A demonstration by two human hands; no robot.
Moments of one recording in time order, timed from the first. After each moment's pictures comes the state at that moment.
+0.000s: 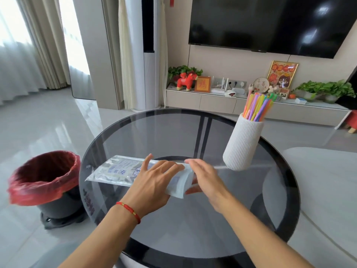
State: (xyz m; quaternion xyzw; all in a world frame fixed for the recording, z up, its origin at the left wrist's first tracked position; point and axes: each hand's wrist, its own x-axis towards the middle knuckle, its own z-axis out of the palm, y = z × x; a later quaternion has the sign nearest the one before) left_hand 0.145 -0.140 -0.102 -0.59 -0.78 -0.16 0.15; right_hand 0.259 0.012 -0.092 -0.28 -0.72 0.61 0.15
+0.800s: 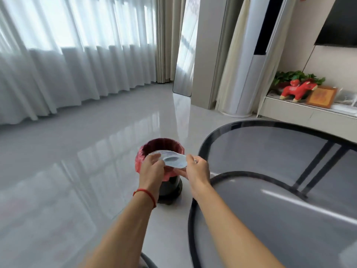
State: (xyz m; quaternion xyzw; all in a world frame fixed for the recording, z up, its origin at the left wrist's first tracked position) left_hand -0.002 -0.359 -0.121 0.10 -0.67 -0.73 -0.02; right_hand -0.009 -0.236 -0.144 -0.24 -0.66 0.71 0.08
